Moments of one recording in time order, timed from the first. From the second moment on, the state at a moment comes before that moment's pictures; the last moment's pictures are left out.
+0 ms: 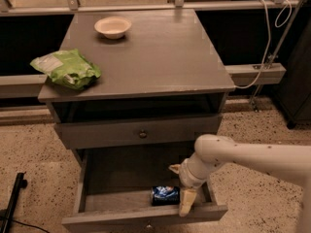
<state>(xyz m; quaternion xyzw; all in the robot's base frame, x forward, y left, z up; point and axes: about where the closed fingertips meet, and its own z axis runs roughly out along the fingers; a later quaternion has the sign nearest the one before) 0.469 -0.076 0.456 -0.73 0.64 0.19 0.13</state>
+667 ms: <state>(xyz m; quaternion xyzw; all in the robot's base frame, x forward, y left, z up) 0.436 -0.097 0.546 -0.75 0.64 0.12 0.15</state>
